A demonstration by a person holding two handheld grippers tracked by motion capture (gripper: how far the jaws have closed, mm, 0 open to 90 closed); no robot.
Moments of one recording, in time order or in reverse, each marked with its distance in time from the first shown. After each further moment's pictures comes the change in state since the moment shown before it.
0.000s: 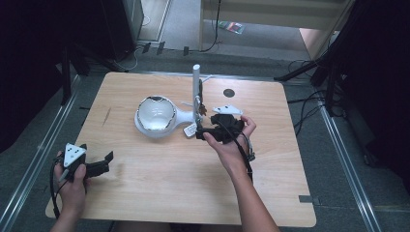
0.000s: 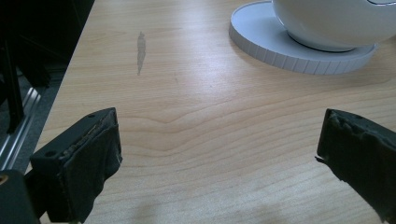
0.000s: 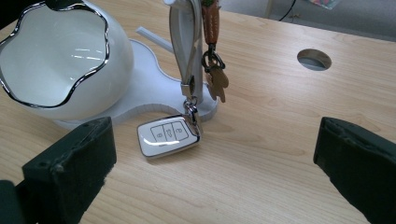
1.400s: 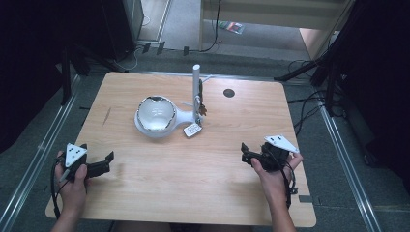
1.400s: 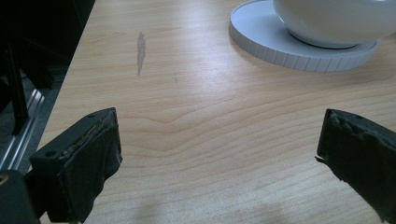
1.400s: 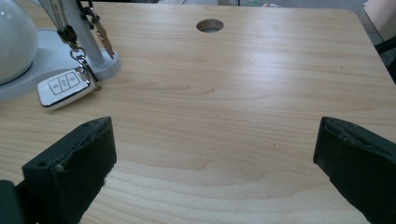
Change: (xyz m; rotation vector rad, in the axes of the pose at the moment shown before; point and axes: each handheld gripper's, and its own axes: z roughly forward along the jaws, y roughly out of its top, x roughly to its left) left arm -0.002 0.000 0.001 0.001 0.010 0.017; right arm -0.101 -0.092 -0.060 -0.107 -0.120 0.114
